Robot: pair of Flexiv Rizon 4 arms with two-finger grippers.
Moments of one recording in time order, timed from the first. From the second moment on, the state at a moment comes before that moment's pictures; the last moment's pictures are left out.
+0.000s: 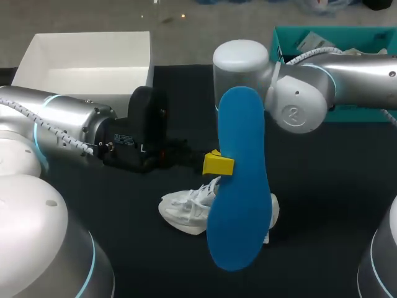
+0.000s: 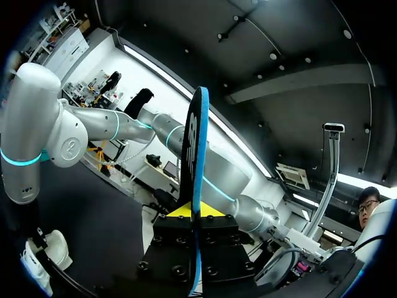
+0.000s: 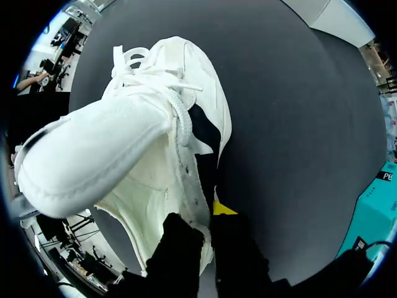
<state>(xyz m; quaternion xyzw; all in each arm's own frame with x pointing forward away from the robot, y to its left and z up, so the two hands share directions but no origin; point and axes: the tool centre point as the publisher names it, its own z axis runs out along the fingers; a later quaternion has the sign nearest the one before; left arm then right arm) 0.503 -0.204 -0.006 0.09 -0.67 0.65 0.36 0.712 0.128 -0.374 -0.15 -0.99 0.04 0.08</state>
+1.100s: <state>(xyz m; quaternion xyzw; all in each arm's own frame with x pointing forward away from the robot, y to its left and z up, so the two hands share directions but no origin) 0.503 -0.204 -0.006 0.09 -0.67 0.65 0.36 0.722 0.122 -0.341 -0.54 -0.84 -0.08 0.09</state>
